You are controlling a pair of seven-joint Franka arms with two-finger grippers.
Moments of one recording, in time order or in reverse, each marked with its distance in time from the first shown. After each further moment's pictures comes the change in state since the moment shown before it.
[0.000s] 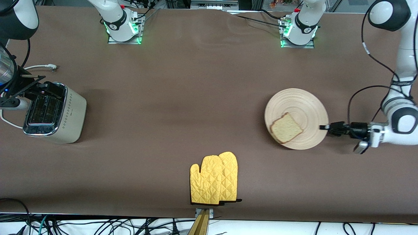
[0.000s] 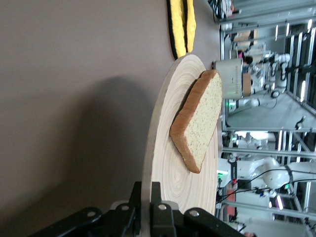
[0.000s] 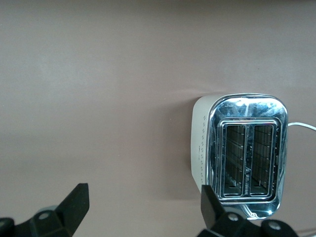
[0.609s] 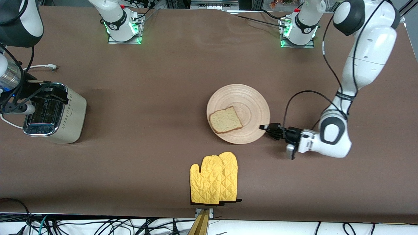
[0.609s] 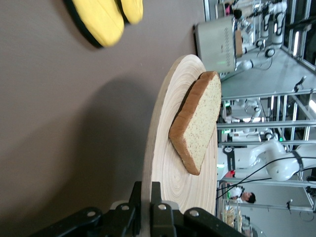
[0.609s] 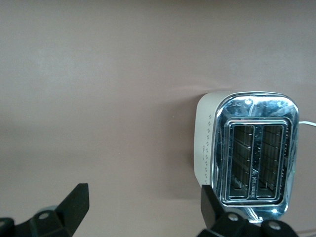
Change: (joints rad) left arm -0.404 0.033 -0.021 -0.030 -0.181 0.175 -0.002; right arm 0.009 0.035 0.005 0.000 0.000 0.000 0.000
